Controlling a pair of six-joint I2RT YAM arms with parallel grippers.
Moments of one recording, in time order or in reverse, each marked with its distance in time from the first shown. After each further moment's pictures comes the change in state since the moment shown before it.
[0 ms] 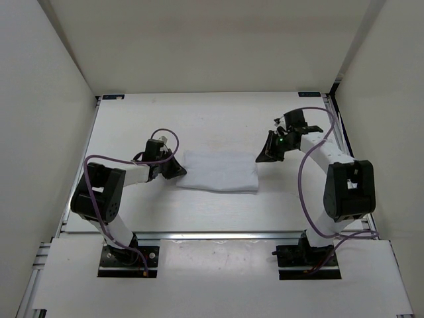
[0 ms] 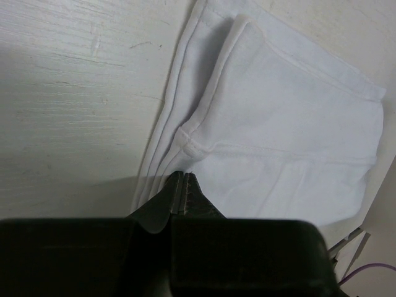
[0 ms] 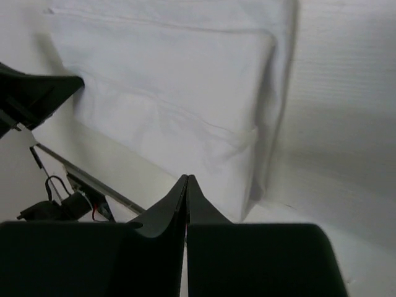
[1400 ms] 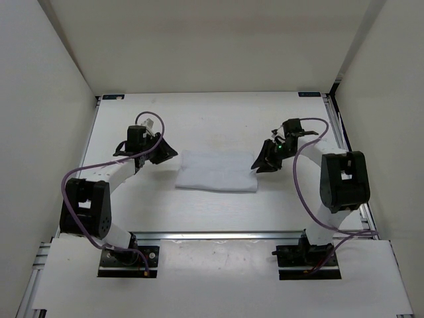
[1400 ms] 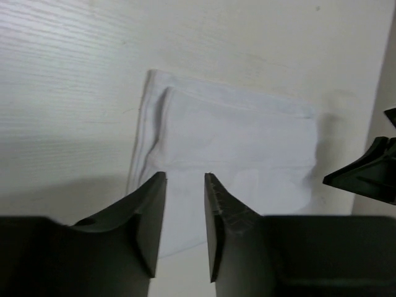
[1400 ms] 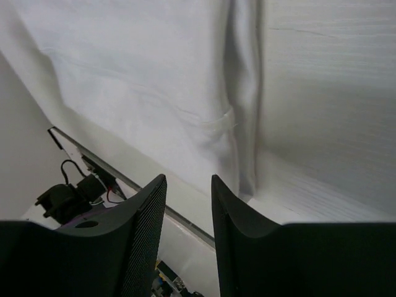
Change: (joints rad) left arm 0.127 -0.163 0.117 -0.129 0.080 0.110; right arm -0.018 0.087 -0.060 0.039 -0.140 0.023
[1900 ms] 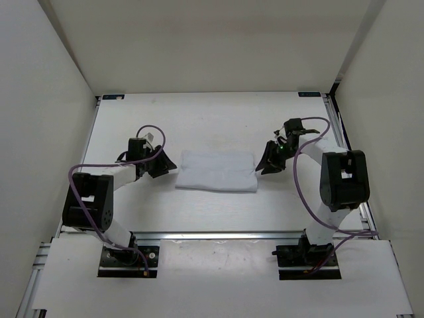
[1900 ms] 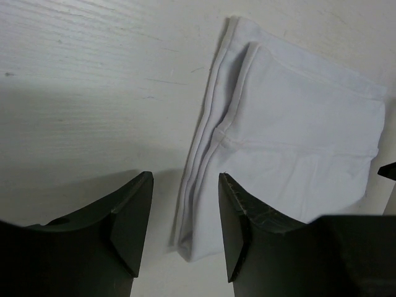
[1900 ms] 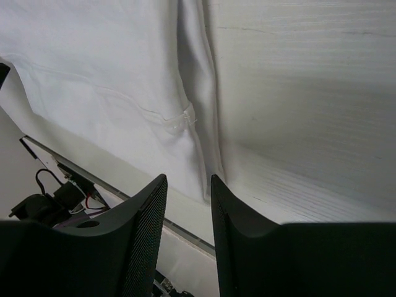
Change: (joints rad) left arm 0.036 0.055 -0.134 0.028 -0.013 0.063; right arm -0.011 0.035 0.026 -0.080 0.098 -0.068
